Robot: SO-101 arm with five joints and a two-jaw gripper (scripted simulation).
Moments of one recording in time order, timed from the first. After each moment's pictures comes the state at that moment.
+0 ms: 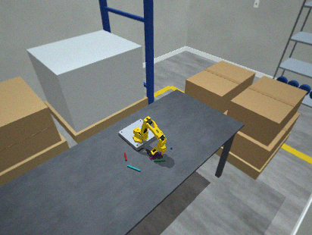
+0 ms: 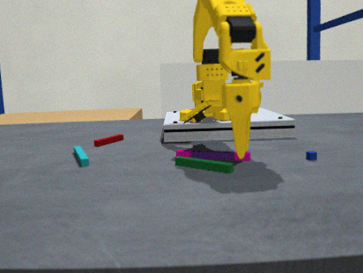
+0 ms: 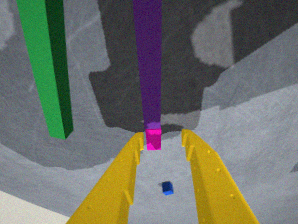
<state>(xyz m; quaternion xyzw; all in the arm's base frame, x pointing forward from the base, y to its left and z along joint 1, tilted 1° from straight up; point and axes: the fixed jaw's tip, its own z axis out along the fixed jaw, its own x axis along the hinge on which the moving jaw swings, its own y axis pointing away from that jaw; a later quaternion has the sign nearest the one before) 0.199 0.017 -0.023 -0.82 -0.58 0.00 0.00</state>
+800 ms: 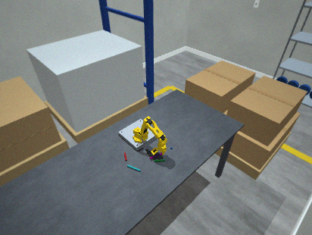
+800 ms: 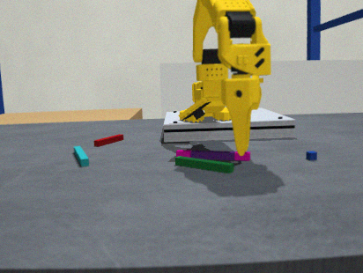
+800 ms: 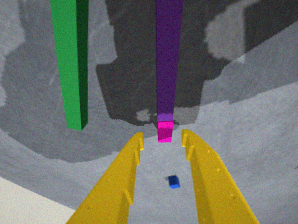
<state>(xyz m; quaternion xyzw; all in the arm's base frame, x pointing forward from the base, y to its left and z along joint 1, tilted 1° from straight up) 0.207 0.015 -0.017 -0.82 -0.58 -0.01 0.00</state>
